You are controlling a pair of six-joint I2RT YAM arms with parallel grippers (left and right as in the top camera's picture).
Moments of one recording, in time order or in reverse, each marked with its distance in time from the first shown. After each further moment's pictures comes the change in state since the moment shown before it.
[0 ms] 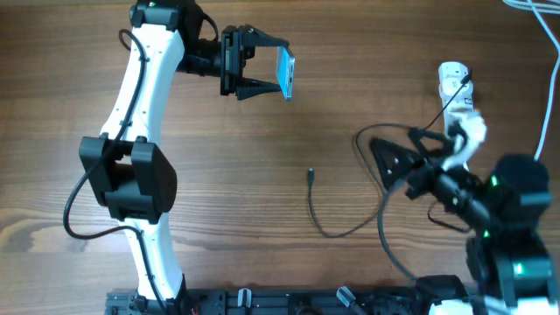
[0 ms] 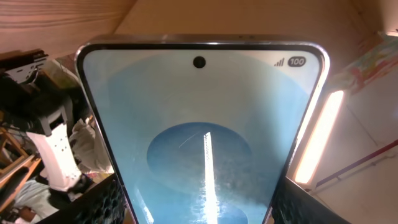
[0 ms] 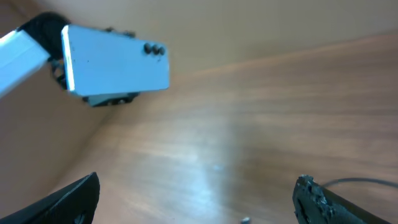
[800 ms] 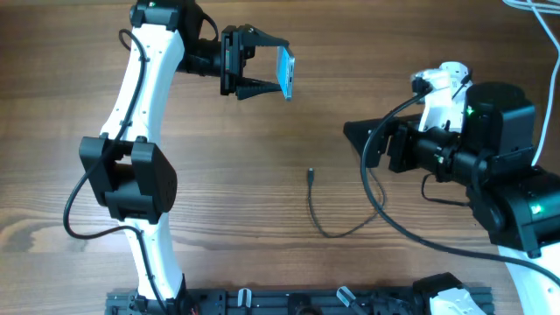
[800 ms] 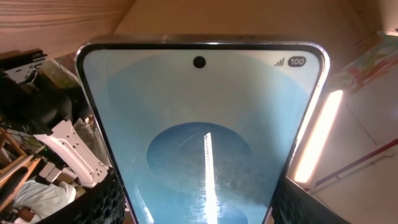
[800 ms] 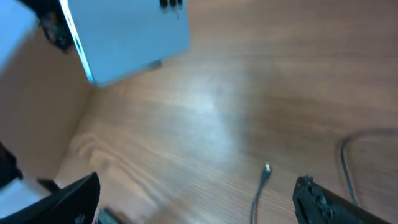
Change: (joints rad) left arm 0.000 0.000 0.000 0.000 0.003 0.000; right arm 0.201 0.345 0.495 -0.480 0.114 -0.029
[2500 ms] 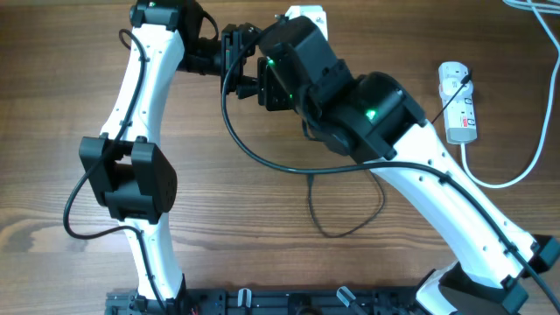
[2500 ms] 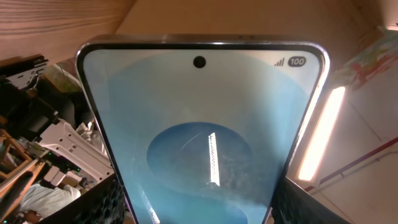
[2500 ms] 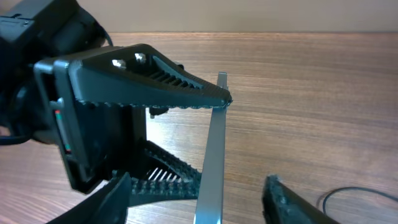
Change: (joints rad) left arm 0.000 0.000 0.000 0.029 0.000 0.000; right arm 0.528 0.662 0.693 -0.119 0.797 0.207
